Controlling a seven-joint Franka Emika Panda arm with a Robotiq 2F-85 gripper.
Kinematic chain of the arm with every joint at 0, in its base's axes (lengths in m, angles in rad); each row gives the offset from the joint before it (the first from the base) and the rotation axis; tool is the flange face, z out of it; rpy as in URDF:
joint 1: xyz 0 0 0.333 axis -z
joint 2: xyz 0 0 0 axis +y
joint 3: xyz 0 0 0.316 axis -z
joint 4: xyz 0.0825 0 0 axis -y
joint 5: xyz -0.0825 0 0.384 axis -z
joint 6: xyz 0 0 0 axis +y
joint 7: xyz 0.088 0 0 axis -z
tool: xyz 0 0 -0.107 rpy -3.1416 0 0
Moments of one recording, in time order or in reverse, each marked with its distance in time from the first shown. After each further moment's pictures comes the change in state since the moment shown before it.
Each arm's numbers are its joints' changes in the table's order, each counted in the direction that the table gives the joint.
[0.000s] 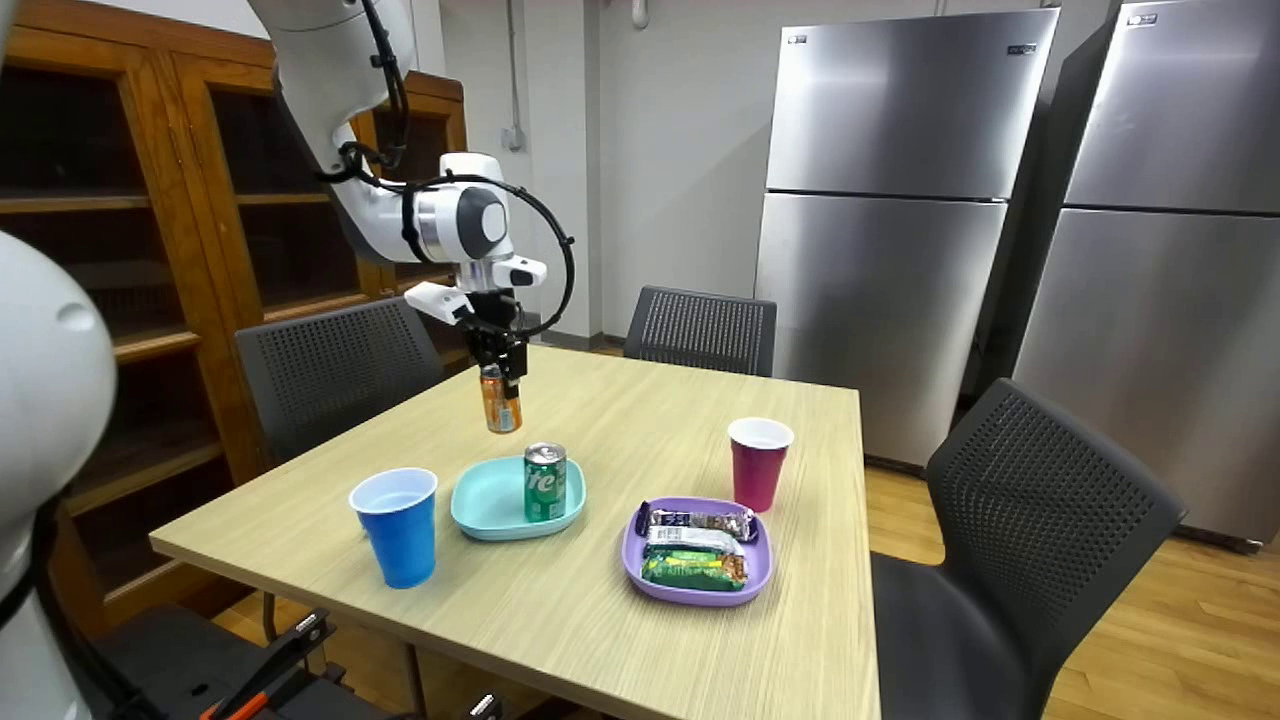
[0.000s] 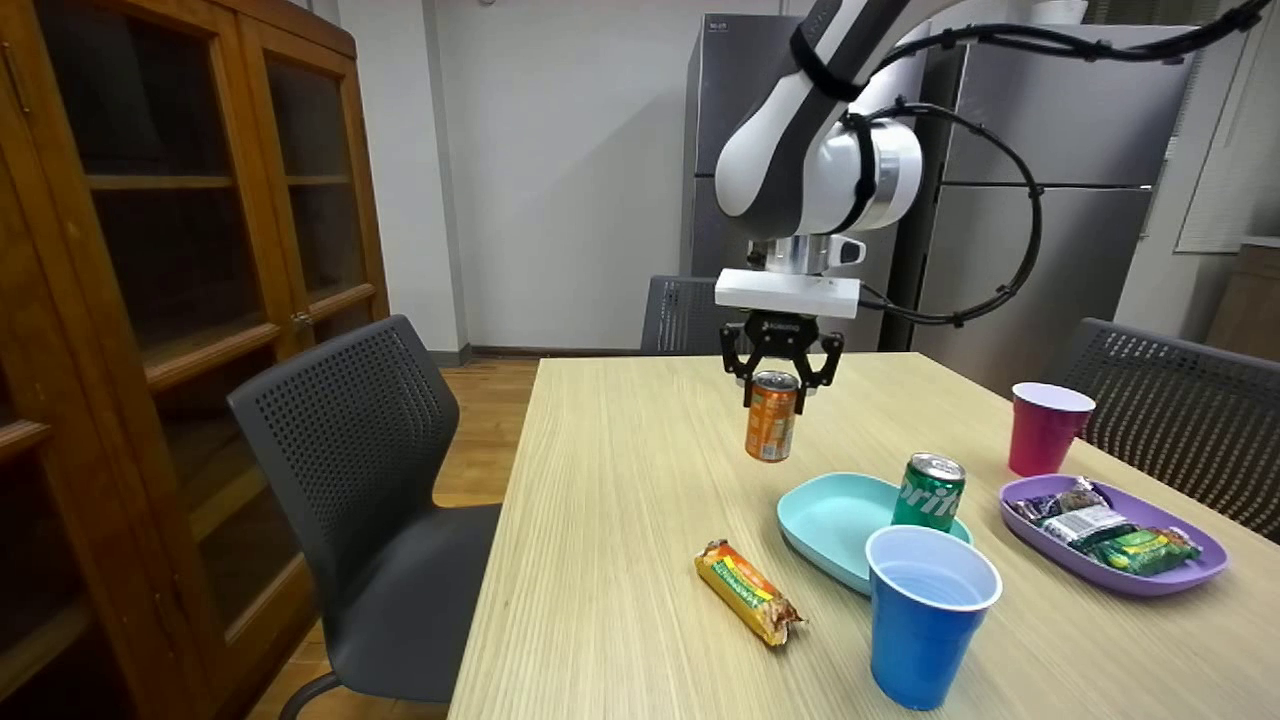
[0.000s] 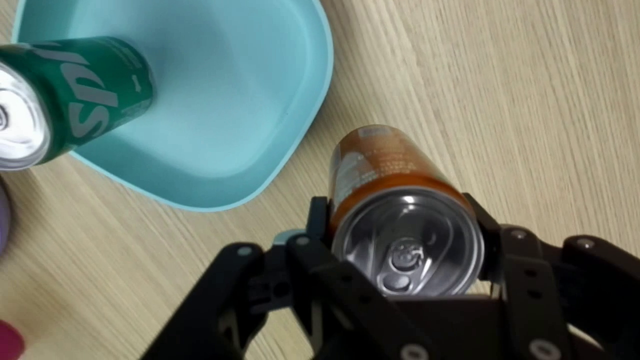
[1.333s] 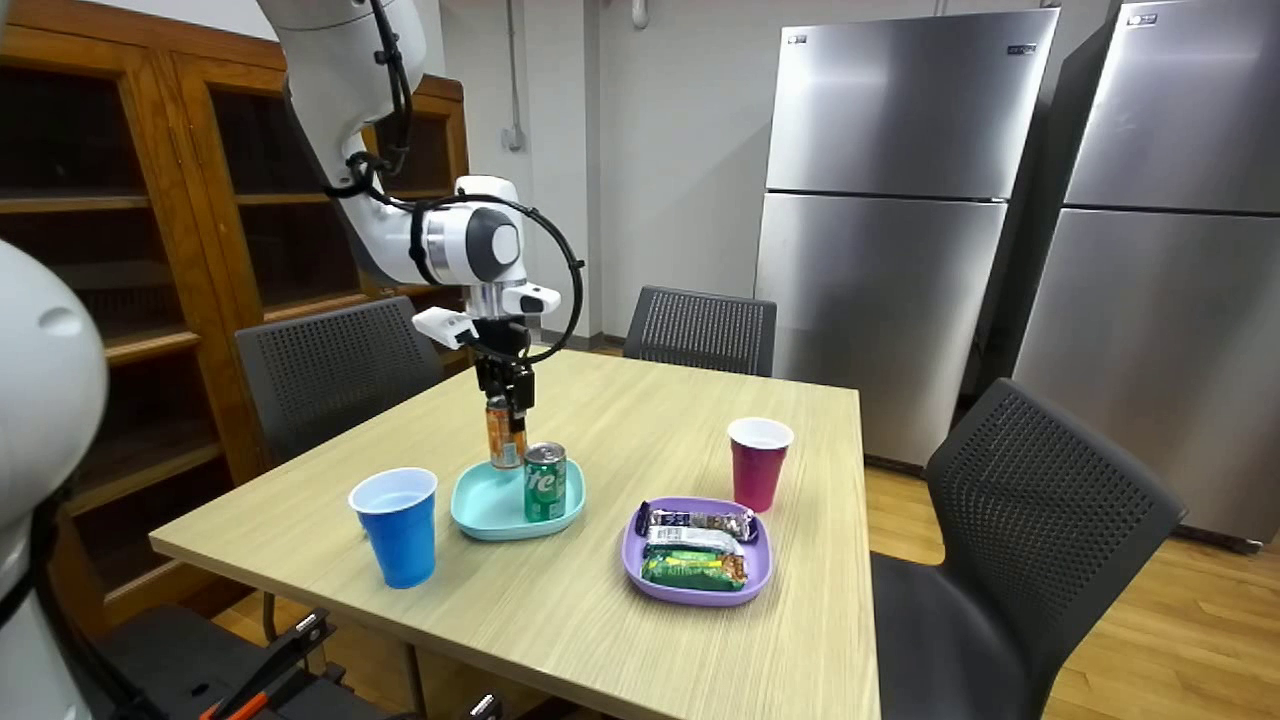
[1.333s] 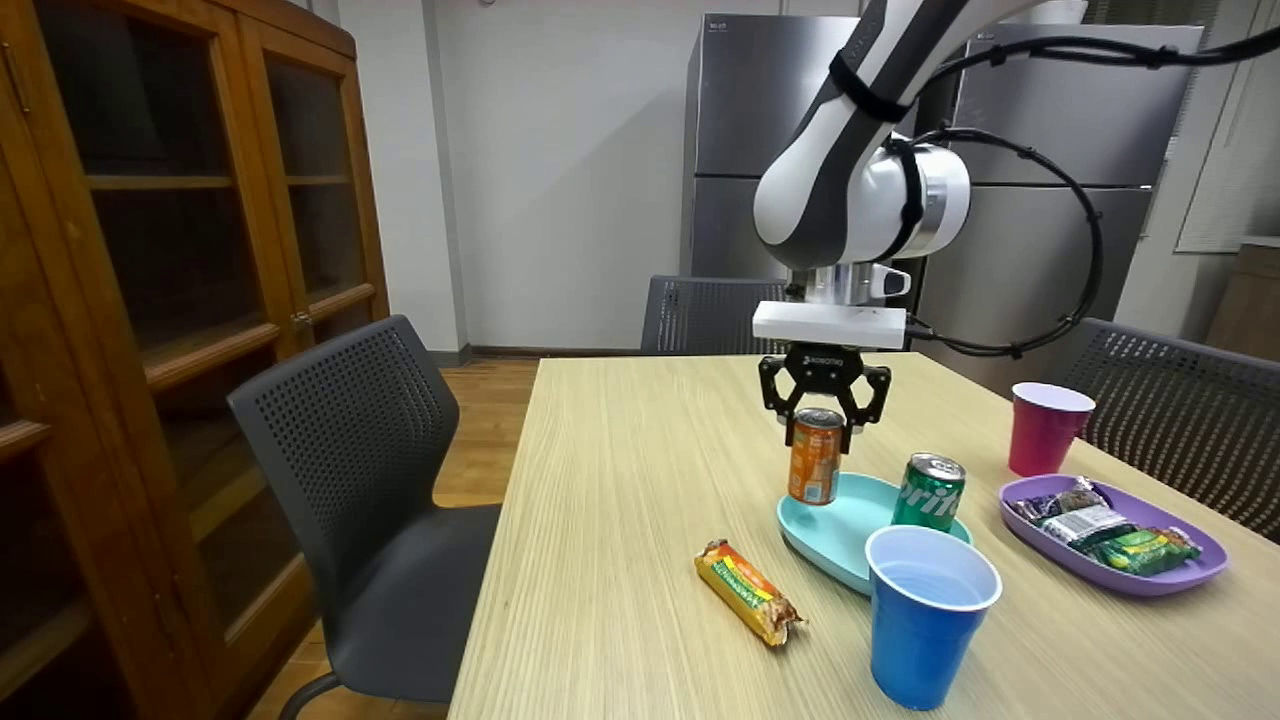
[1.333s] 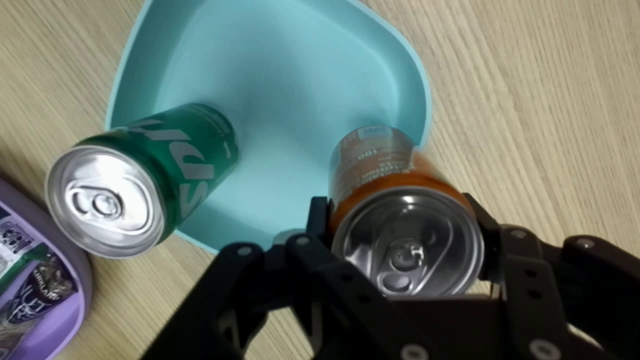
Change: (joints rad) arm 0.043 -0.030 0.001 -0.124 0.000 -0.003 0.024
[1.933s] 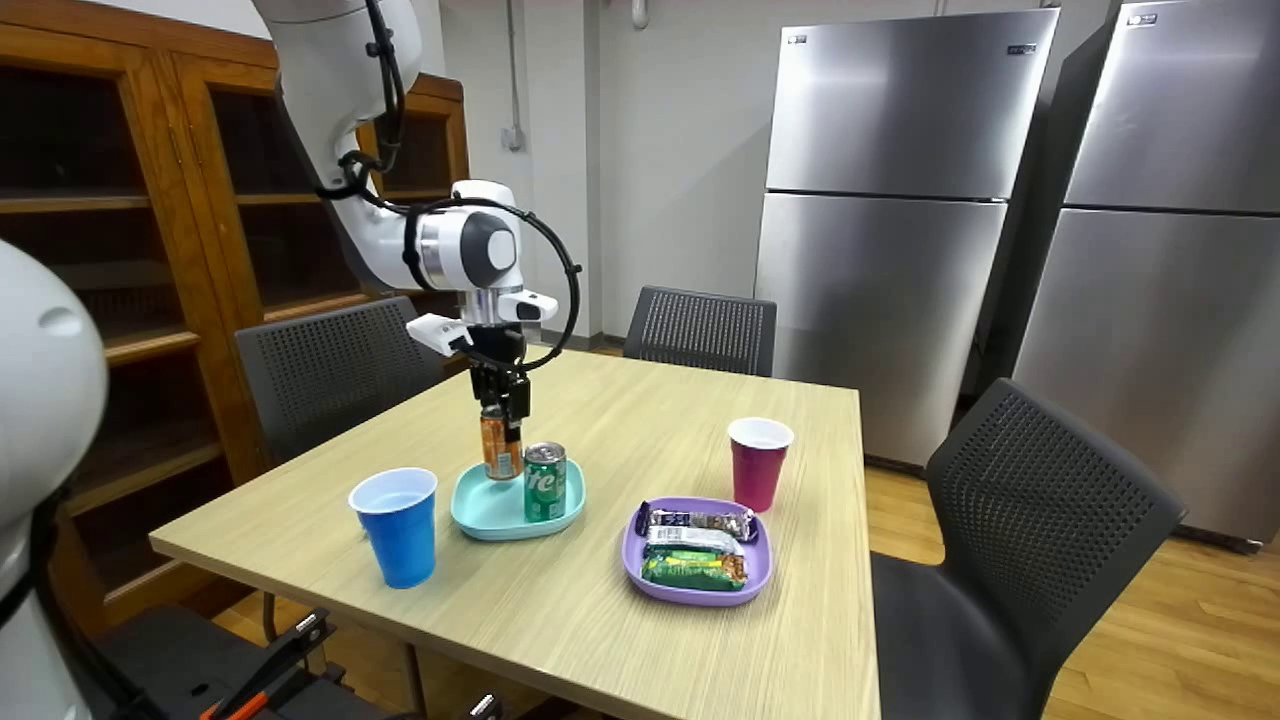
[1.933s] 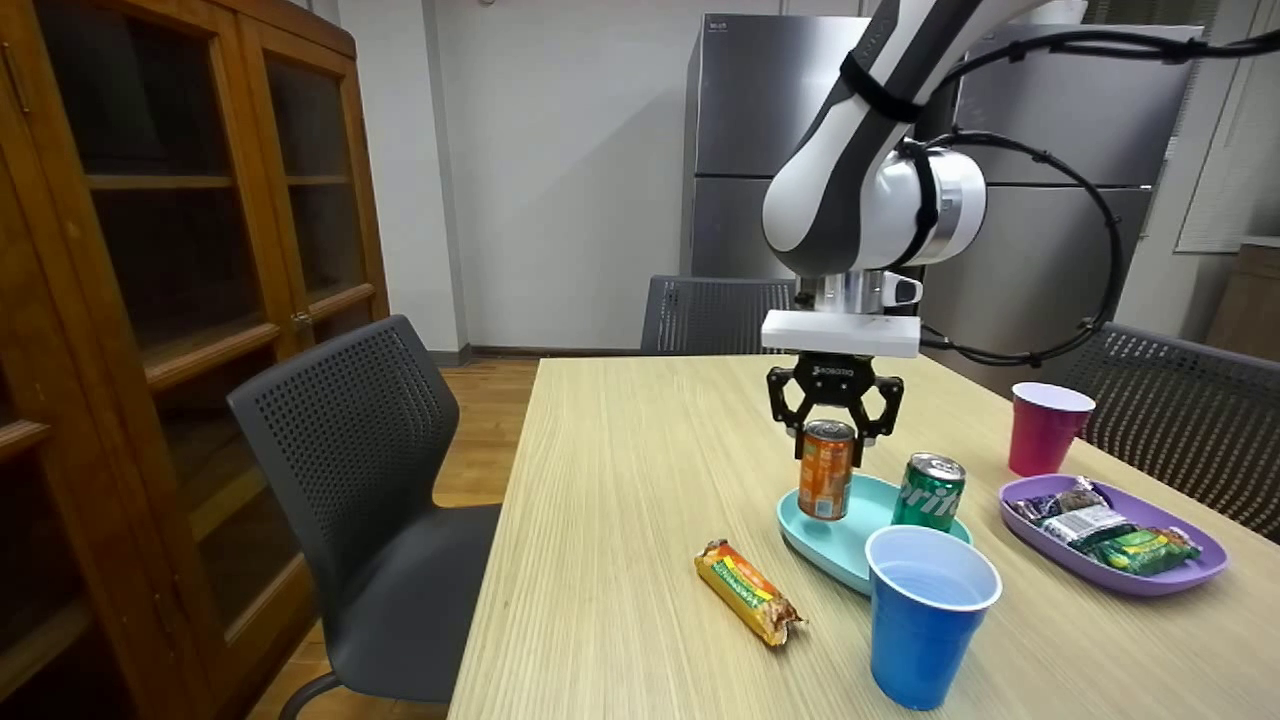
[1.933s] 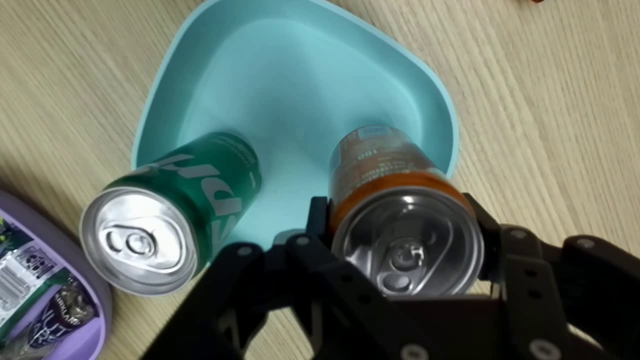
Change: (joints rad) arm 0.000 -0.024 0.000 -0.057 0.000 -0.010 0.000
